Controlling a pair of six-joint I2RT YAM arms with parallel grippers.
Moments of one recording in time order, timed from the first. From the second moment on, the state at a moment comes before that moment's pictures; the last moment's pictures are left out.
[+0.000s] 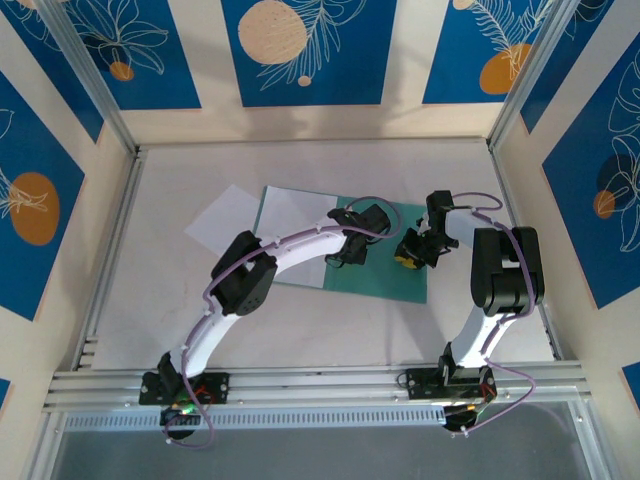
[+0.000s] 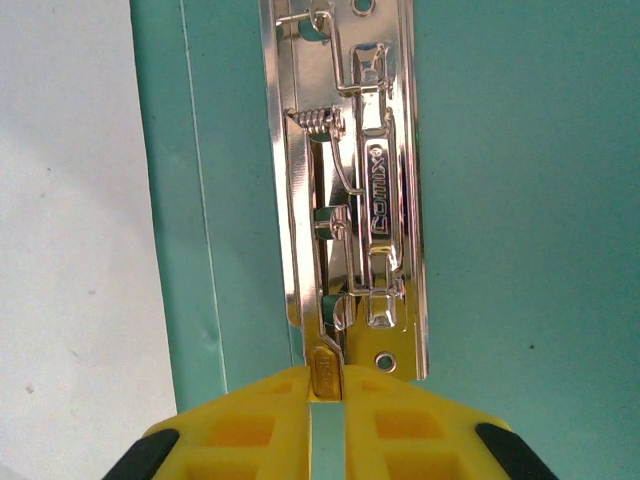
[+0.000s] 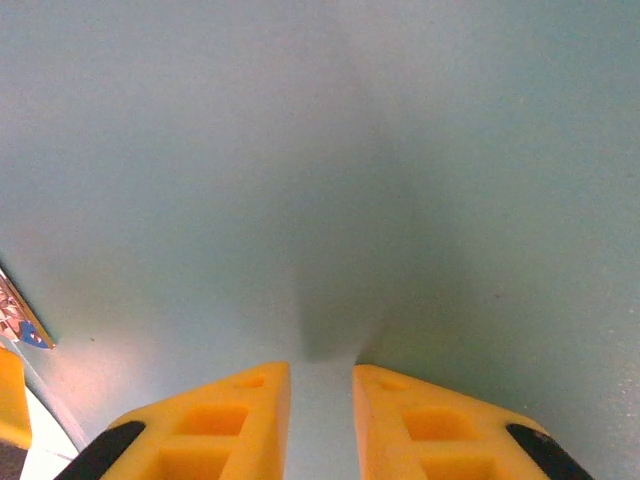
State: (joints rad) left arm -0.95 2.33 1.94 -0.93 -0.29 -0.65; right arm 0.02 1.77 1.01 -0.69 -0.42 0.47
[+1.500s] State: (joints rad) left arm -0.93 2.35 1.95 -0.90 -0.18 -0.70; right arm 0.02 1.78 1.02 -0.69 -0.41 0.47
